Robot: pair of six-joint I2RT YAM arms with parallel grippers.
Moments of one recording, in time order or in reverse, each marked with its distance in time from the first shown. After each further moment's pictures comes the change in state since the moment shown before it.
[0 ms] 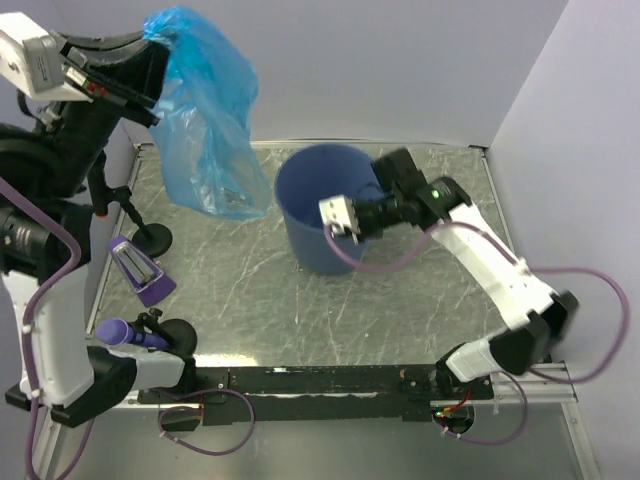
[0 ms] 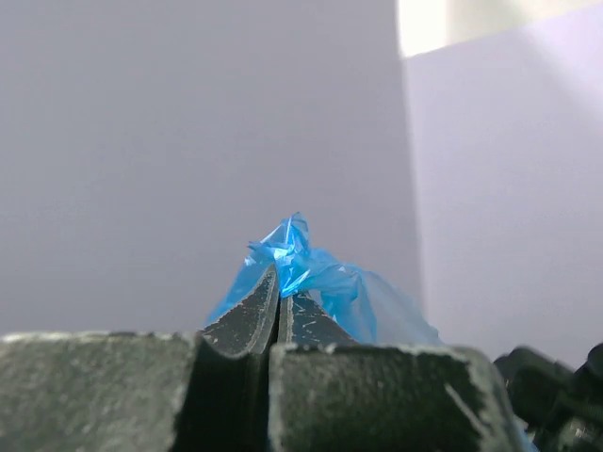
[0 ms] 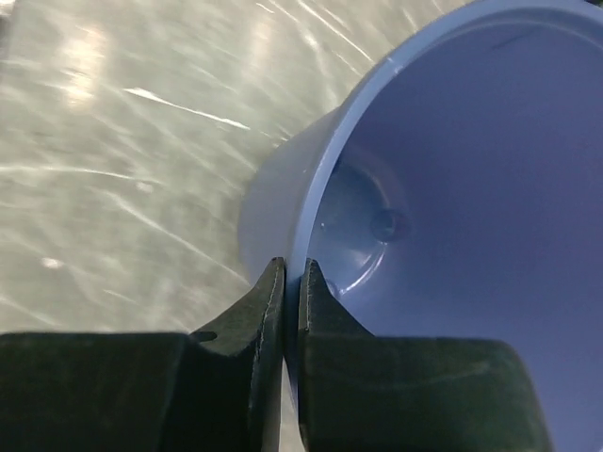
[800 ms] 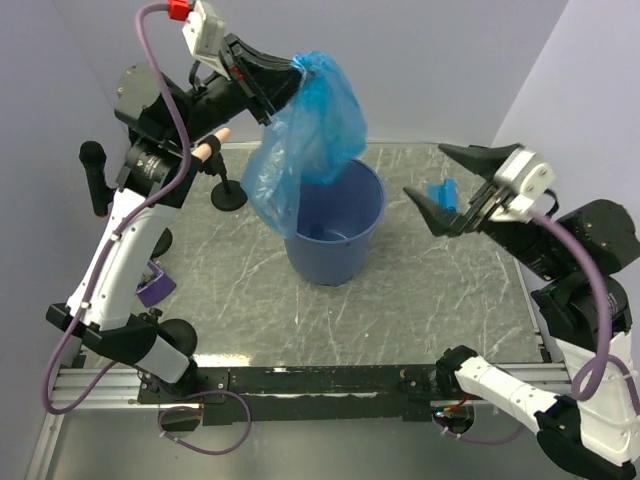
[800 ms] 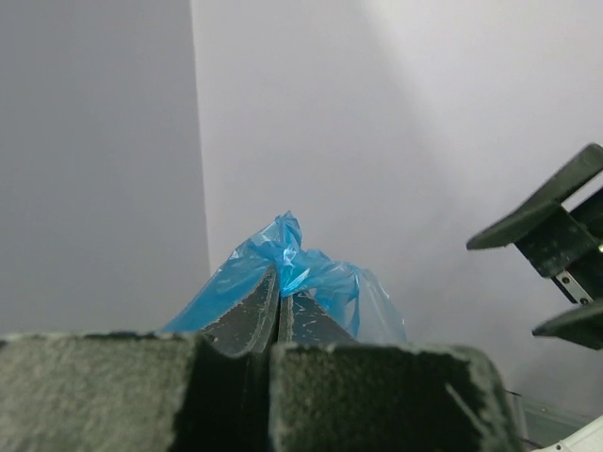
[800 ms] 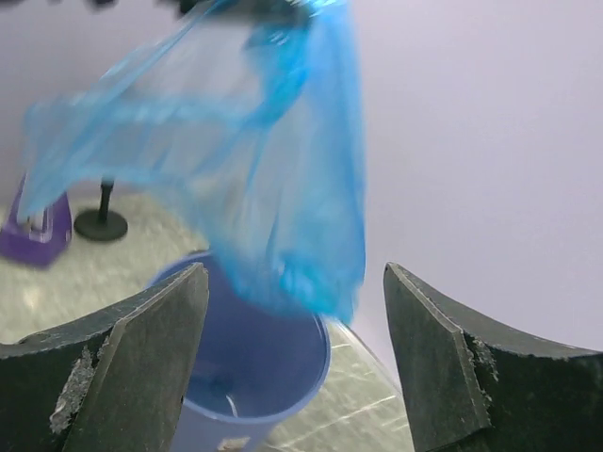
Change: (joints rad) left arm -0.188 0.236 -0.155 0.286 0.267 -0.317; right arm -0.030 -0.581 -0.006 0.559 0.253 0.818
